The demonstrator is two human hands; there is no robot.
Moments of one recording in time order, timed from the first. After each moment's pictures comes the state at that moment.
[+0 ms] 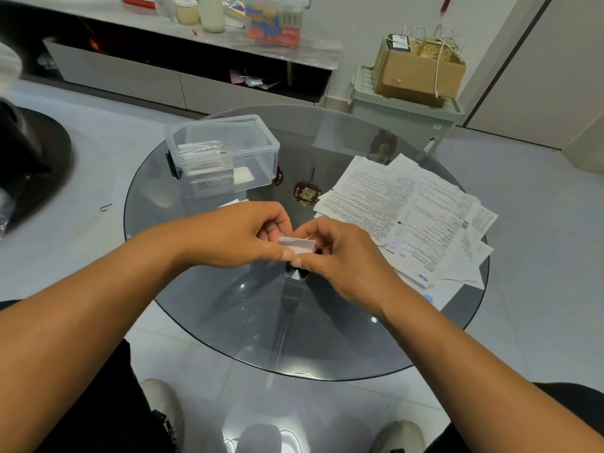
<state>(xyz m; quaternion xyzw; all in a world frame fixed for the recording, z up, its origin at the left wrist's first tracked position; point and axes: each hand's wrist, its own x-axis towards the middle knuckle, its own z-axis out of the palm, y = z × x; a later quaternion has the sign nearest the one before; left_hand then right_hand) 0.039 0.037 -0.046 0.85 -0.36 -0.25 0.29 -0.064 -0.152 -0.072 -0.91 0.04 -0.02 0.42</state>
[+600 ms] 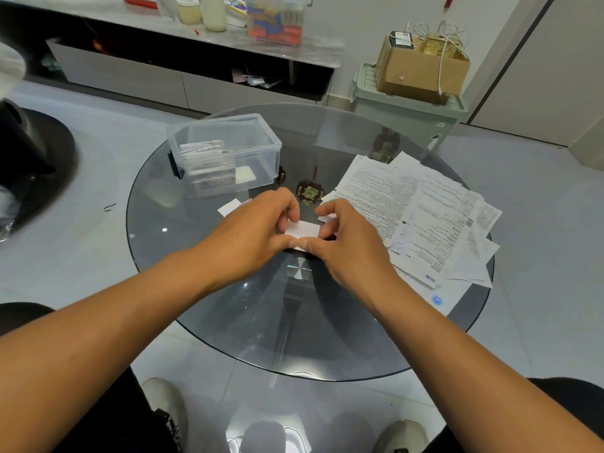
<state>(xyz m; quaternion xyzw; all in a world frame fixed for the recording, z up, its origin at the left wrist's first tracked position) 0.025 0.022 -0.071 0.87 -0.37 -0.05 0.33 -0.052 -0.144 -0.073 -0.91 0.16 -0.06 0.38</state>
